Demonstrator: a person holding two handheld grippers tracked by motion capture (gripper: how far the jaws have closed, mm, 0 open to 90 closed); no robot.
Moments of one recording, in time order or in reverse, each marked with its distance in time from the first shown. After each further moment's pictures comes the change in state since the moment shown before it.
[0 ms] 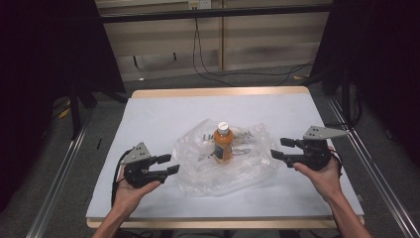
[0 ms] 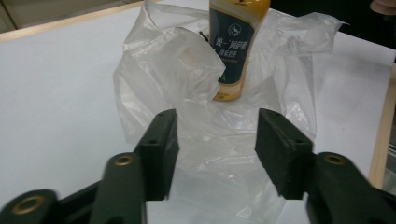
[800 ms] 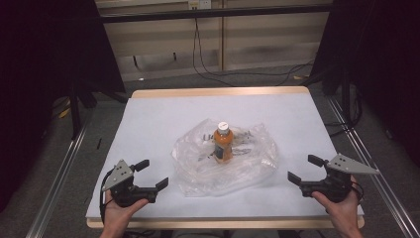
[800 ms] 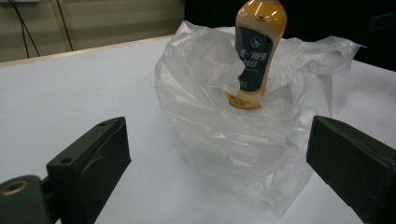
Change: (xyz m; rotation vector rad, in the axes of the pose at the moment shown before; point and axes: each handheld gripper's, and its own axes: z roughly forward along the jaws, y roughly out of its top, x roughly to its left) left arm -0.012 -0.044 -0.030 -0.183 0.135 -0.042; right arm 0.022 -0.061 -0.046 -0.136 -0.158 0.090
